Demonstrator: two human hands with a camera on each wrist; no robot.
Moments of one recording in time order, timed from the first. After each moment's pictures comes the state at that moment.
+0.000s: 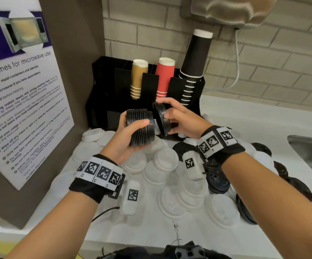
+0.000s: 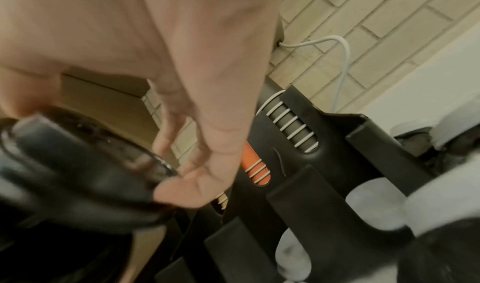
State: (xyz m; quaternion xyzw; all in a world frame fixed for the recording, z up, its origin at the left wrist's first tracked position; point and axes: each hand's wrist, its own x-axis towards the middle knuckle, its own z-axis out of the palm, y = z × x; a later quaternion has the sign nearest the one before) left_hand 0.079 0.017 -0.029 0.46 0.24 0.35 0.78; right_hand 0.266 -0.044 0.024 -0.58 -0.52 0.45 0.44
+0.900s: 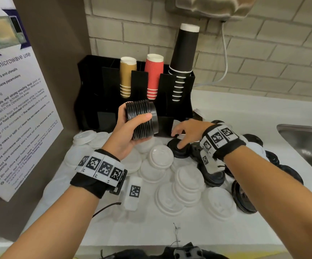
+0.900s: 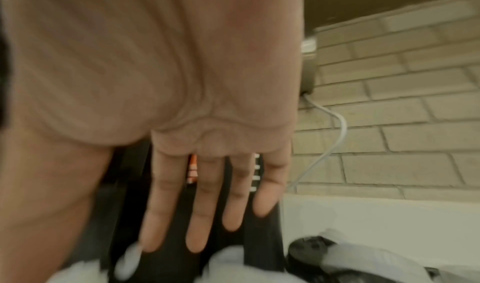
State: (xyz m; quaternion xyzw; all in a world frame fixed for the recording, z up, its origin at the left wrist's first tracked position) left_hand 0.099 0.019 -0.023 0.50 0.21 0.35 0.76; right_hand 0.304 -0.061 0.011 -0.78 -0.59 0.19 -0.11
